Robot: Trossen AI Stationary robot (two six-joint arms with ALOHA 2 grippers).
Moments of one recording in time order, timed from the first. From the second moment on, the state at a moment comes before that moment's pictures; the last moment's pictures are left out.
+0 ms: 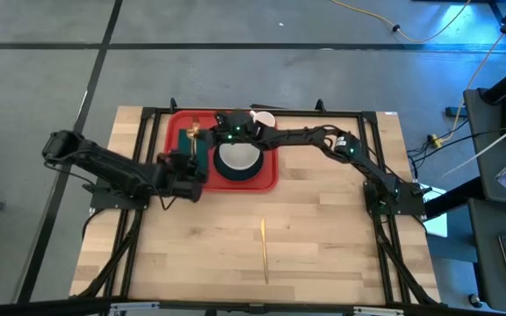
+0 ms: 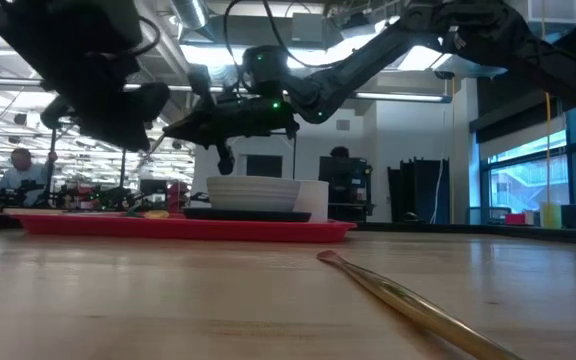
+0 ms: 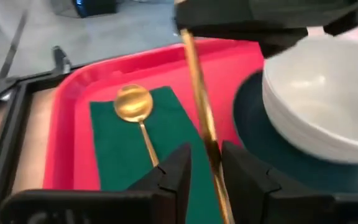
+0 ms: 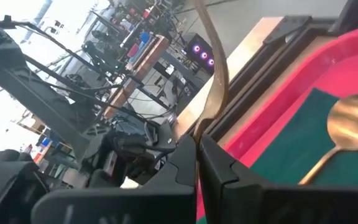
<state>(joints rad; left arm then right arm) -0.17 1.21 0.60 -0.71 -1.04 -1.31 -0.30 2.42 1.86 0.43 -0.24 0.83</state>
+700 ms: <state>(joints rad) -0.22 1.18 0.65 -0.73 -1.04 -1.35 -0.30 2.42 1.86 0.50 -0.23 0.83</state>
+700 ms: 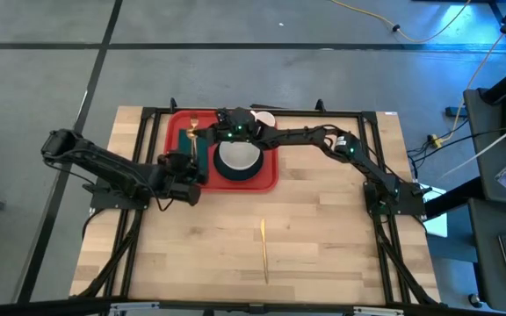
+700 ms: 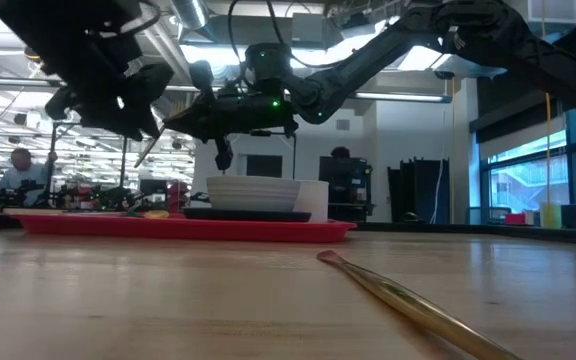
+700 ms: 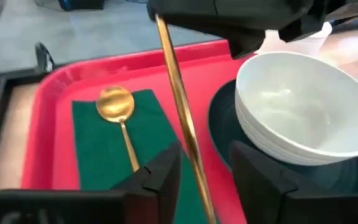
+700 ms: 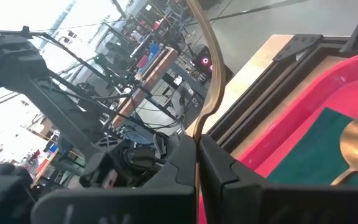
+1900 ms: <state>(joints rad) -0.09 1.14 0.69 -0.83 -1.03 -1.30 -0.30 2.42 1.86 0.58 -0.28 0.88</state>
